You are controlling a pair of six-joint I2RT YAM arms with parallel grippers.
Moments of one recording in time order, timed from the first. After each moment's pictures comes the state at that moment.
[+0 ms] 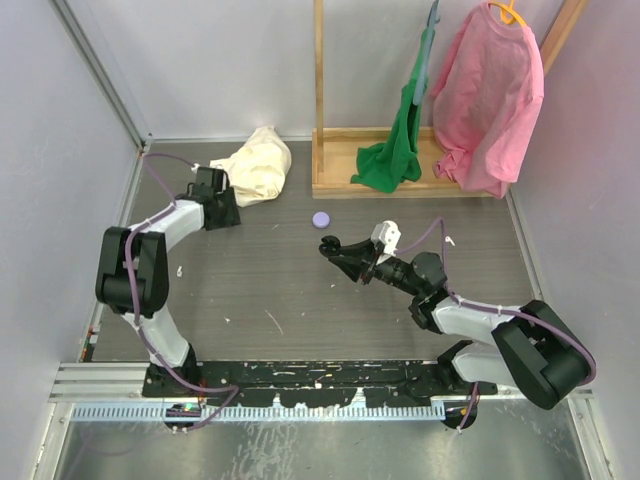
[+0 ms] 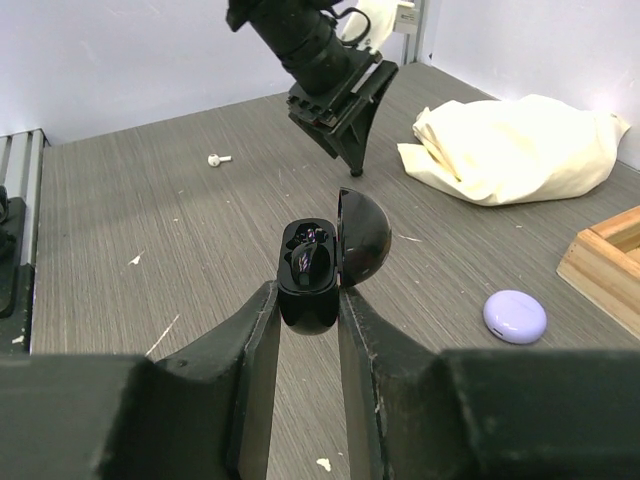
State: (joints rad) left arm -0.16 1.74 1.12 -0.29 -0.10 -0.33; right arm 0.57 1.22 0.26 1.13 -0.53 0.09
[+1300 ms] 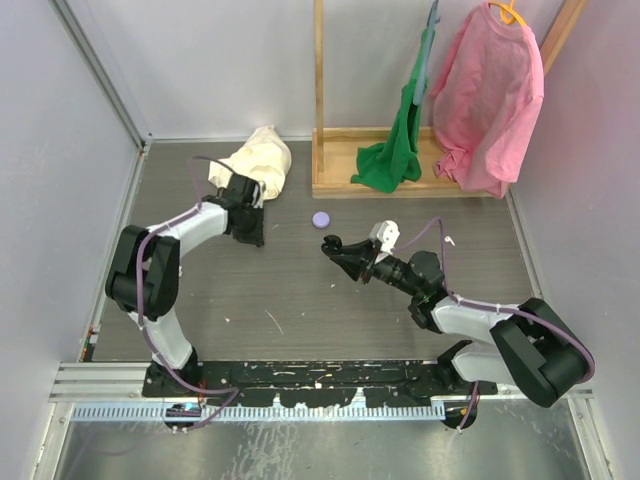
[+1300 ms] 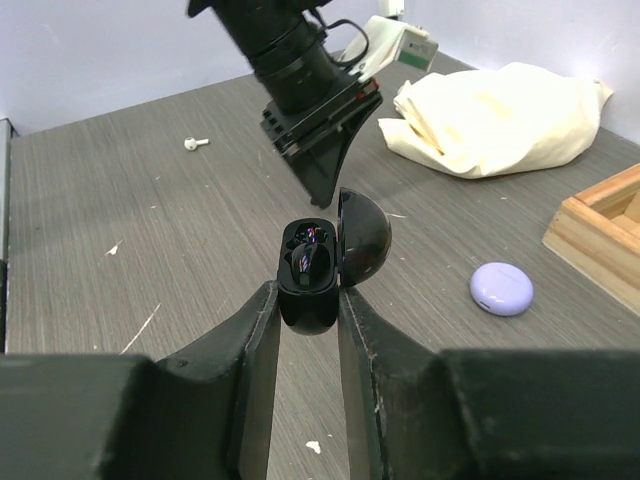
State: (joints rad) left arm -0.30 1.81 1.18 -0.45 0.04 -0.24; right arm 0.57 1.24 0.26 1.09 -0.49 0.08
